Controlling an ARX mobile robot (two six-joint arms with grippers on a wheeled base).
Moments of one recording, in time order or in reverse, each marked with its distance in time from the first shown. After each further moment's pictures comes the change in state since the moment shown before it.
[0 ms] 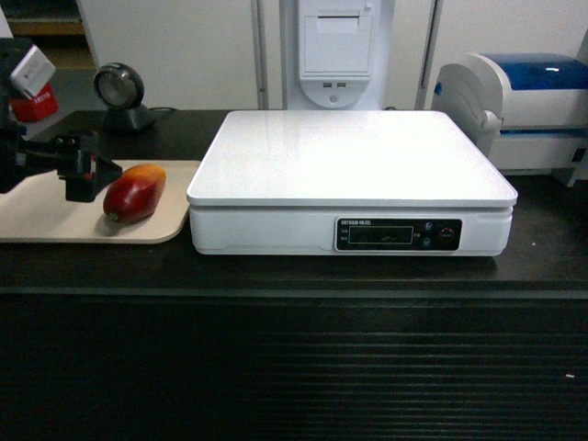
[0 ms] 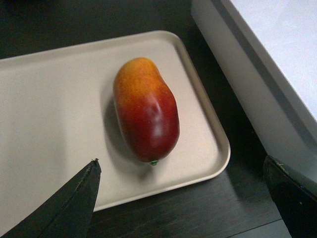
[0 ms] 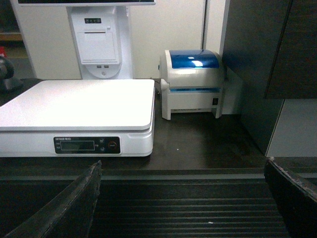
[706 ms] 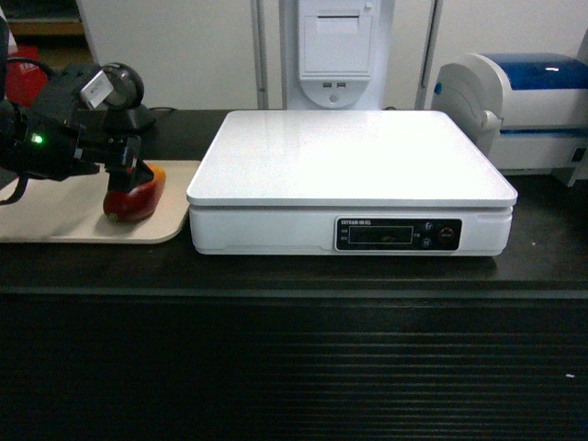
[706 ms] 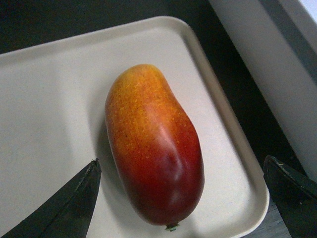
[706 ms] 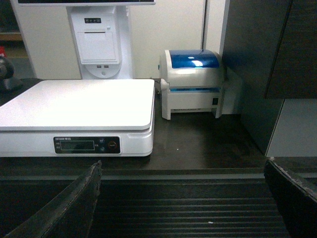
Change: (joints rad) left arm -0.014 0.267 0.401 -0.274 -0.003 0.056; right arm 0.000 0.000 0.000 0.000 0.000 0.000
